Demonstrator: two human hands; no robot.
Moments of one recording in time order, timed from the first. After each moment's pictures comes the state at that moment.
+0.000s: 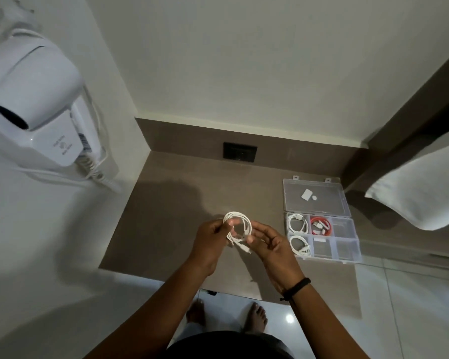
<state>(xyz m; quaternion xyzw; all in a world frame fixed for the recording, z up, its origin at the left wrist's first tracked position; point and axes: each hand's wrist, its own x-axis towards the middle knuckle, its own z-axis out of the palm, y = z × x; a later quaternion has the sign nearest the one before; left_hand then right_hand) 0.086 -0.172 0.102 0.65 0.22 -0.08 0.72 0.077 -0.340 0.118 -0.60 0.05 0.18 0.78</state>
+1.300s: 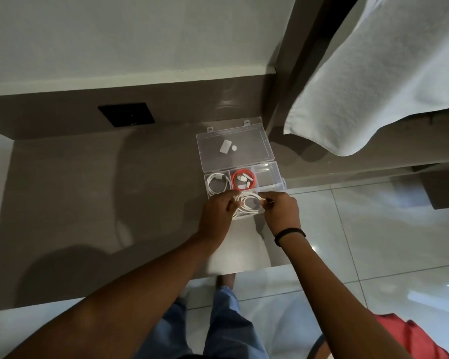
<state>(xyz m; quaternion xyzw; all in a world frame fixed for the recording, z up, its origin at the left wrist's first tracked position) 0.135 -0.392 -0.016 0.90 -0.08 -0.05 0.43 0.113 -0.559 0.020 -0.91 0.22 0.08 0.33</state>
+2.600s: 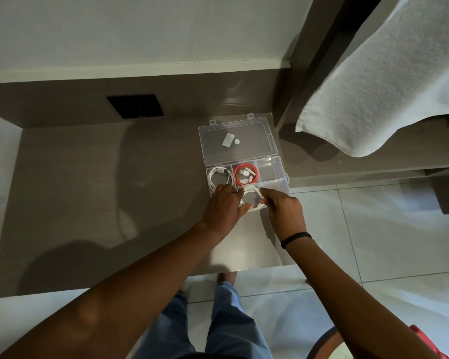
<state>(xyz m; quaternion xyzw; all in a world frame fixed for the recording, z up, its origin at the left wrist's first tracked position) 0.147 -0.383 -0.013 0.95 -0.20 -0.10 0.22 0.110 -0.553 0.015 -0.95 0.09 0.08 0.28</state>
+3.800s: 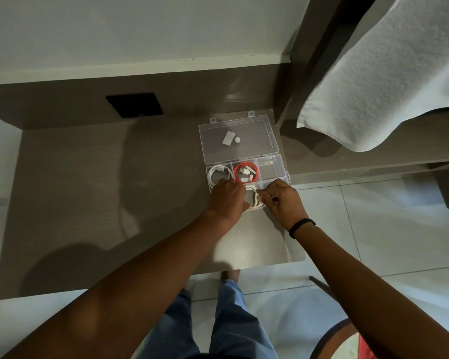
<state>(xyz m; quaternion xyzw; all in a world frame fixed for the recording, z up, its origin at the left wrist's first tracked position) 0.164 -0.395 0.001 0.97 -0.18 -0.13 0.13 0.127 -0.569 0.000 -0.93 0.03 0.07 0.35</state>
